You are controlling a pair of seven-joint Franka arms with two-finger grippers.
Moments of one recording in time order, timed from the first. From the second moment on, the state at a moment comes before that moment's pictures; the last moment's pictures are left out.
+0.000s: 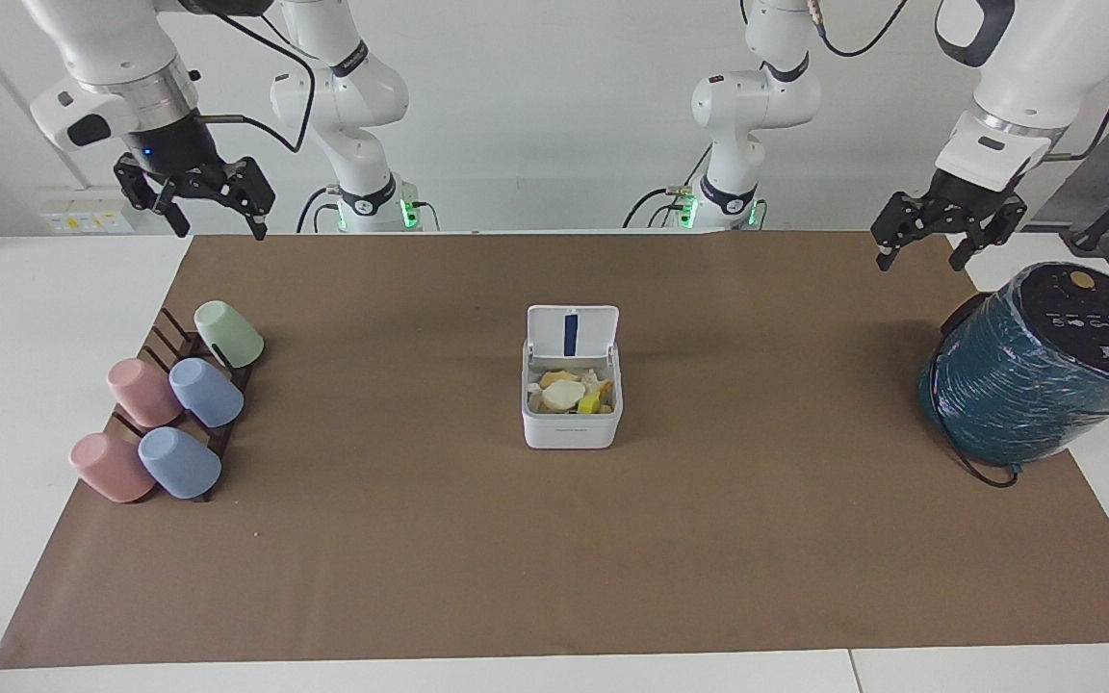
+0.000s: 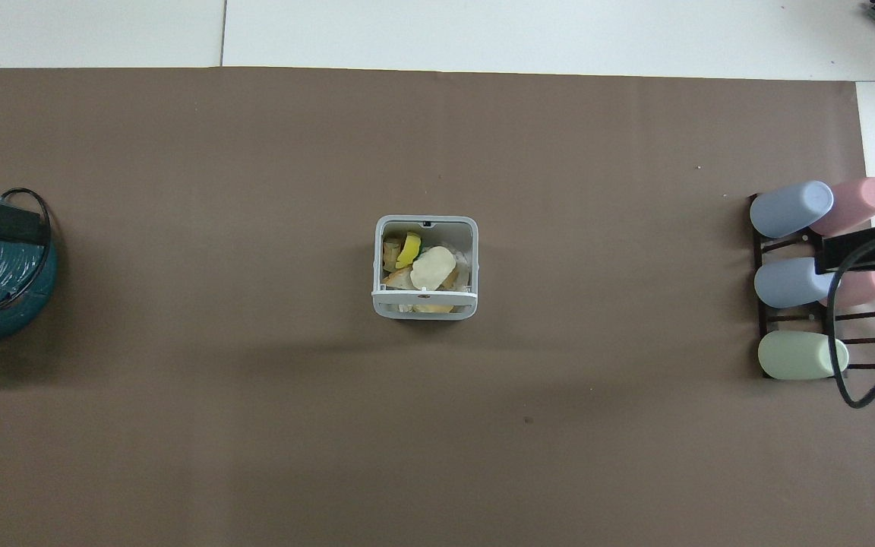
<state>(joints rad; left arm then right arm) -0.01 -0.04 -0.03 -1.62 0.01 1.66 0.08 0.08 -0.08 -0.10 -1.59 -0.02 1.53 0.06</state>
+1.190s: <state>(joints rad) -0.15 -0.05 -0.04 -1.69 0.01 1.73 0.08 0.08 -0.08 -0.10 -1.59 -0.02 1.53 0.06</state>
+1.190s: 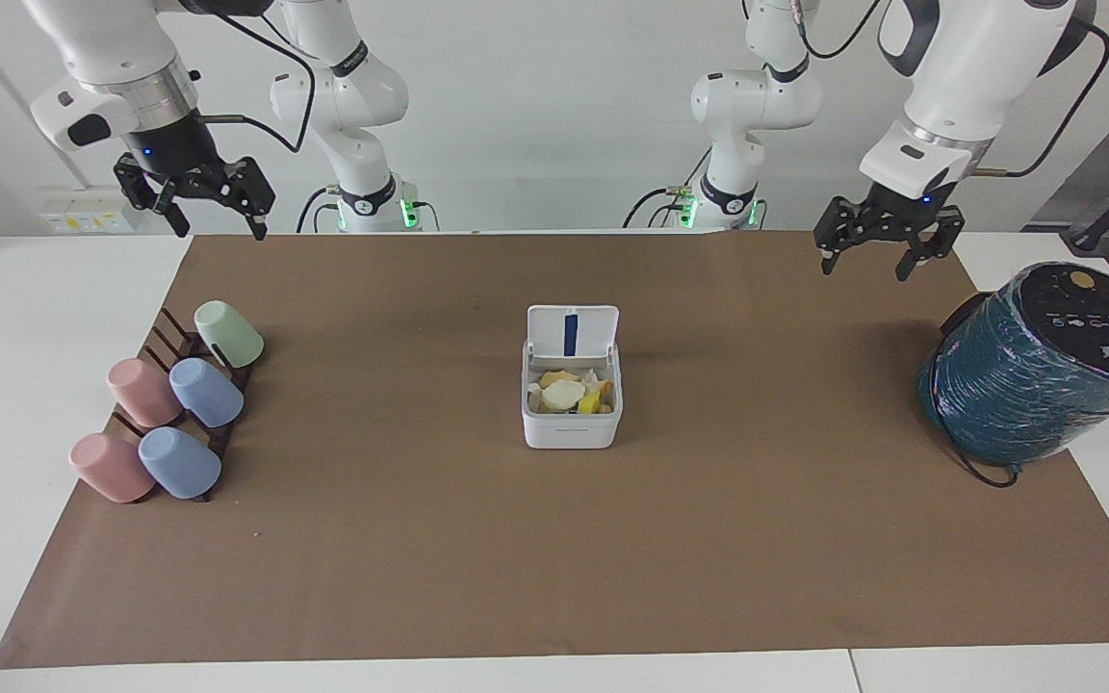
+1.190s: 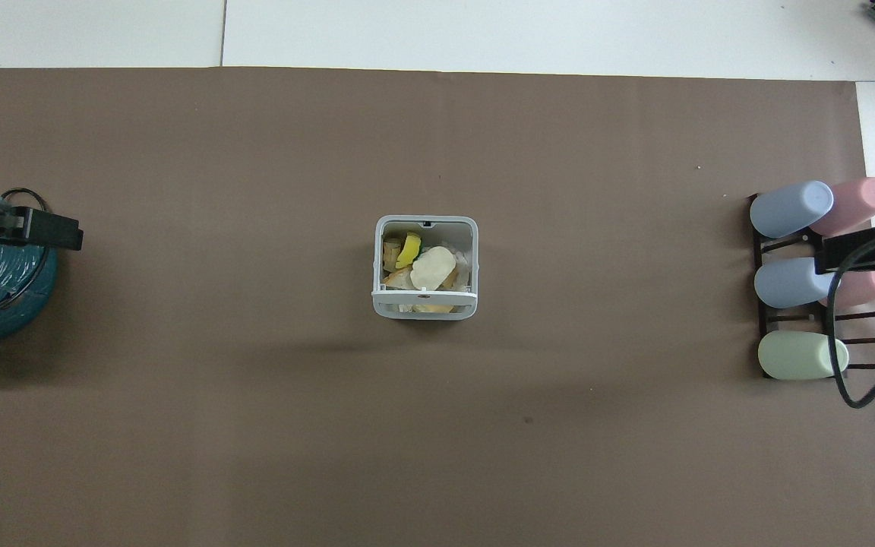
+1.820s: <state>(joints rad) -0.46 -0.14 -0.04 -1.87 0.01 1.88 -0.17 0.08 -0.08 -0.10 -1.59 -0.02 1.53 0.06</state>
